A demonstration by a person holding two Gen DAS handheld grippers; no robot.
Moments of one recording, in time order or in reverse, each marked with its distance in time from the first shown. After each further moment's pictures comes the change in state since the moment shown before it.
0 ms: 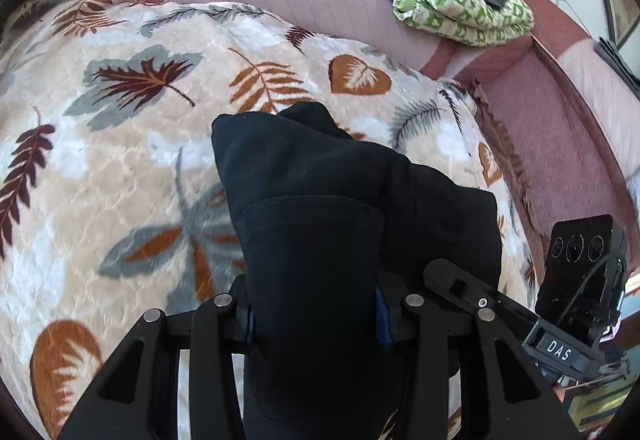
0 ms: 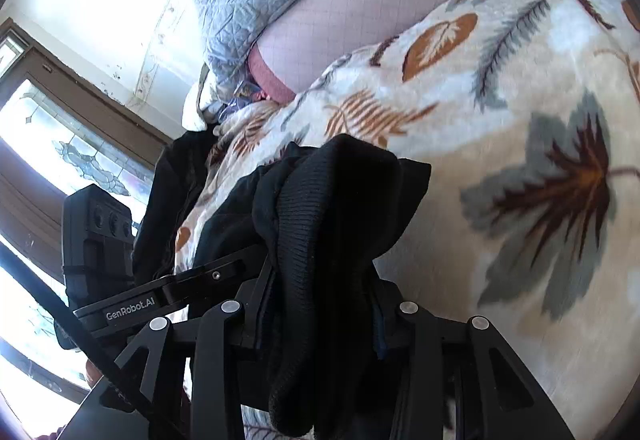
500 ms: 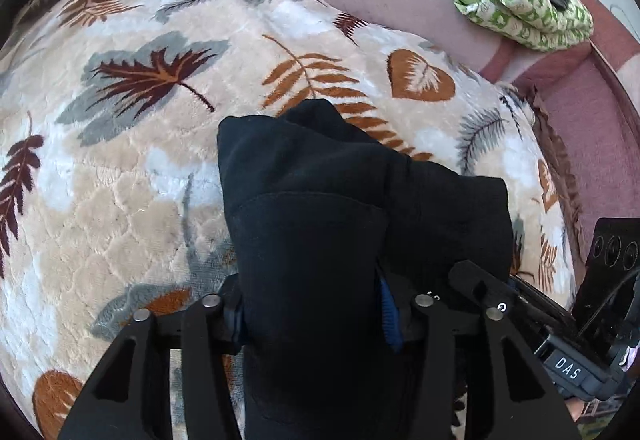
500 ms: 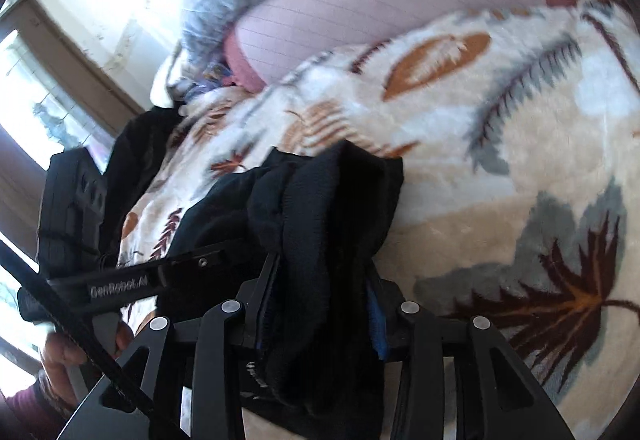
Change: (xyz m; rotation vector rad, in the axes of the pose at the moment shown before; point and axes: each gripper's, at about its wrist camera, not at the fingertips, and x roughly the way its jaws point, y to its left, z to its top) left arm 0.056 0.021 0.031 -0.066 0.029 0.144; right arm 0.048 -0.035 0.045 -0.127 0.072 -0.124
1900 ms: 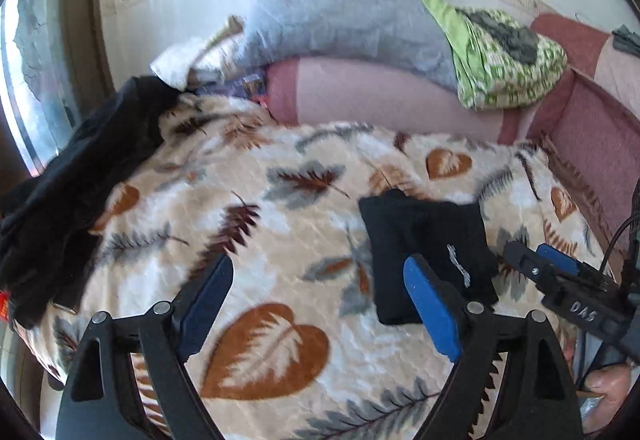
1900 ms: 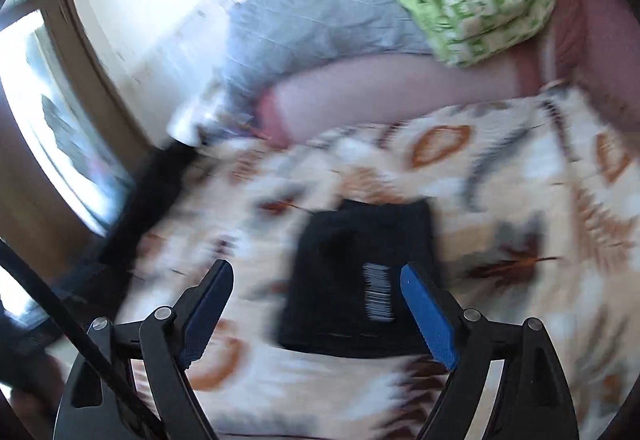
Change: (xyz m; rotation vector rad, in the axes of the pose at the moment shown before) left arm -0.209 0.001 -0.105 0.117 -0.401 0.313; right arm -0.113 0.129 -0.048 -0.114 -0.231 -0.198
